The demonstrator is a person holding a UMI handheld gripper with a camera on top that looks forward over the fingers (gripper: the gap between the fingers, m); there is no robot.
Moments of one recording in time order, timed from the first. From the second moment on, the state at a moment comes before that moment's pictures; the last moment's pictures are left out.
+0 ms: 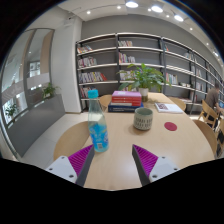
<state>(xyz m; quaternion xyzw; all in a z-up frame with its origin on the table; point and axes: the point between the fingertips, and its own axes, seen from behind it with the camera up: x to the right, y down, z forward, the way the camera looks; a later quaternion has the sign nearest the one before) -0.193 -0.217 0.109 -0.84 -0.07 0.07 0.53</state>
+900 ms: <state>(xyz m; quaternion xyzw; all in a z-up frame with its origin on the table) -0.295 -0.060 0.106 -0.78 -0.10 0.11 0.61</state>
